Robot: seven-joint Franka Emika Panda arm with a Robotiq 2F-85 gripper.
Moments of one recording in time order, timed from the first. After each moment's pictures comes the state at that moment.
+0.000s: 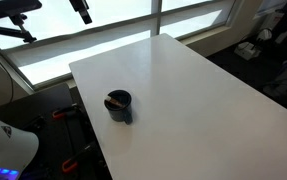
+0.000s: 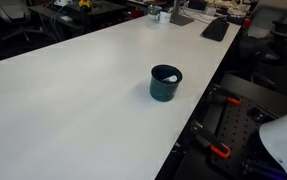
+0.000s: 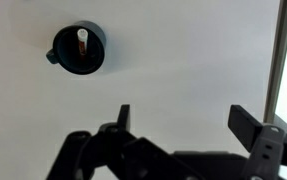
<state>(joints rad) 0.08 -0.68 0.27 -2.69 0.18 2.24 0.43</state>
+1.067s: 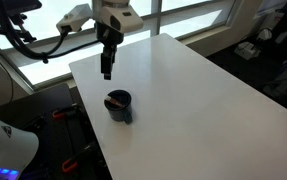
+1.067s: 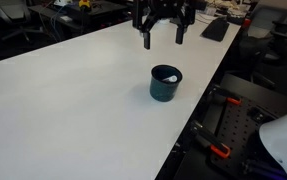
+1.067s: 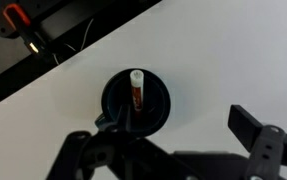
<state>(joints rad) -0.07 -0.20 0.12 -2.63 0.14 2.25 0.48</state>
